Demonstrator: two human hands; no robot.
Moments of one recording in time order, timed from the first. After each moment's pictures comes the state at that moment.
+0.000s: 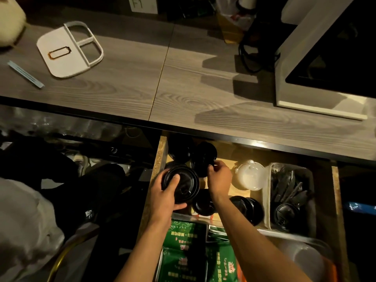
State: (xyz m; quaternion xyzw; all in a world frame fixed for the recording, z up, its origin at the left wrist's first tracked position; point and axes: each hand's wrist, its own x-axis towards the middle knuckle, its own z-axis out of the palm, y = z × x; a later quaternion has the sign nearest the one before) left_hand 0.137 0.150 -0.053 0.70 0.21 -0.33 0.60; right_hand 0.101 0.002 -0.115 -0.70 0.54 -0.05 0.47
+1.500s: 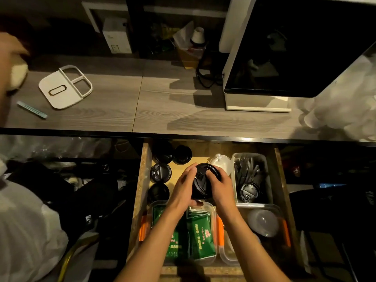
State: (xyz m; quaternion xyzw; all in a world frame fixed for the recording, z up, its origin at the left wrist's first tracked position) left_hand 0.061 0.102 0.061 0.66 0.00 -0.50 0.57; right_hand -0.012 0.013 0.035 -0.57 0.51 -0.15 0.63
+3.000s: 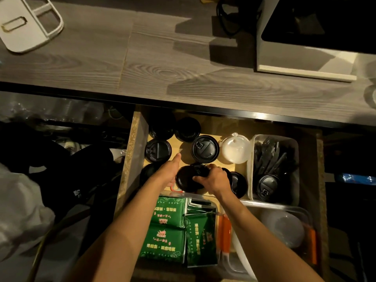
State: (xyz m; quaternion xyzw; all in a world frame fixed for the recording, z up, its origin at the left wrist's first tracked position) left_hand 0.129 0.092 -0.120 0.74 0.10 -0.59 0.32; right_hand 0.006 -0.025 -0.152 -0.78 0.44 0.23 0.37
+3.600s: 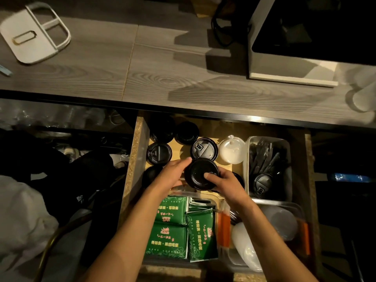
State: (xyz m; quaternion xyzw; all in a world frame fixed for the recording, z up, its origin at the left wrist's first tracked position) left_hand 0.111 0.103 -0.070 0.69 0.03 -0.56 0.45; right_hand -0.024 -0.027 -0.070 -0.52 0.42 0.09 0.73
